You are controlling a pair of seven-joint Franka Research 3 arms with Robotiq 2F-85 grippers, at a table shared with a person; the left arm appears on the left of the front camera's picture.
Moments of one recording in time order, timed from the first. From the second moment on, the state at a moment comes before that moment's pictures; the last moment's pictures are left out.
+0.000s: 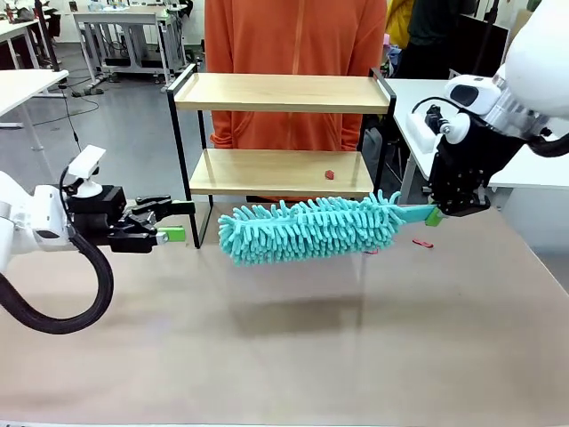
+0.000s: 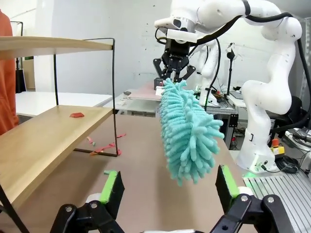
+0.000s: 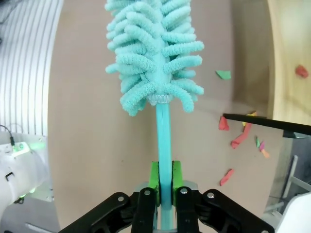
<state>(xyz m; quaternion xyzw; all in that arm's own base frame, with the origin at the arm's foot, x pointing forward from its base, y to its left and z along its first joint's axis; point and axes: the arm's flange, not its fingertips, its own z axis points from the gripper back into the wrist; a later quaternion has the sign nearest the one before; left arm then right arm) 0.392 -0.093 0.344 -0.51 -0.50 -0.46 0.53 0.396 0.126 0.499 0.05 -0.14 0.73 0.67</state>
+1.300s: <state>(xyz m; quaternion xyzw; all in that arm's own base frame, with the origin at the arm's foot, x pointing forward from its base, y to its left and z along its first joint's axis) 0.393 -0.164 0.337 -0.49 -0.53 -0.46 0.52 0.409 0.130 0.489 0.07 -0.14 0.71 0.68</state>
